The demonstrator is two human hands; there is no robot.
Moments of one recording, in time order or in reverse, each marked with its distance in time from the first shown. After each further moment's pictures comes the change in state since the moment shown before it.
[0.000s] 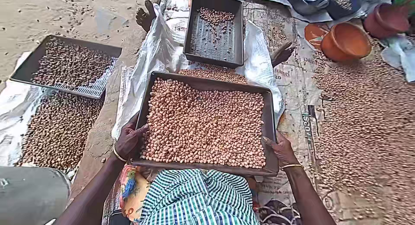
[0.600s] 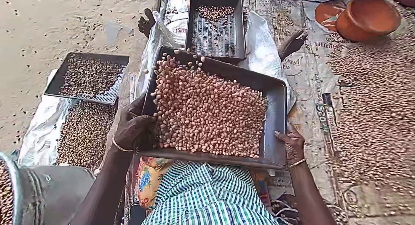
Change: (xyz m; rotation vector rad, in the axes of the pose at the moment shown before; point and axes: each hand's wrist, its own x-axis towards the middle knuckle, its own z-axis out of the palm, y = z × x) left_hand 0.008 0.100 0.023 0.113 -0.056 0.113; right_hand 0.012 0.031 0.001 0.282 0.152 -0.181
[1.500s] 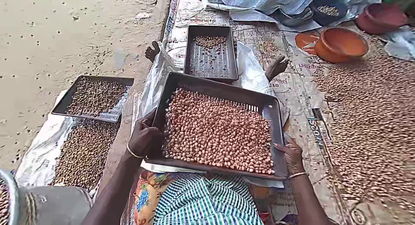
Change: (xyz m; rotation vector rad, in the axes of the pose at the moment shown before) left_hand 0.022 -0.003 0.020 -0.058 -0.006 -0.031; right_hand 0.017 -0.005 -0.005 0.009 0.063 0.012
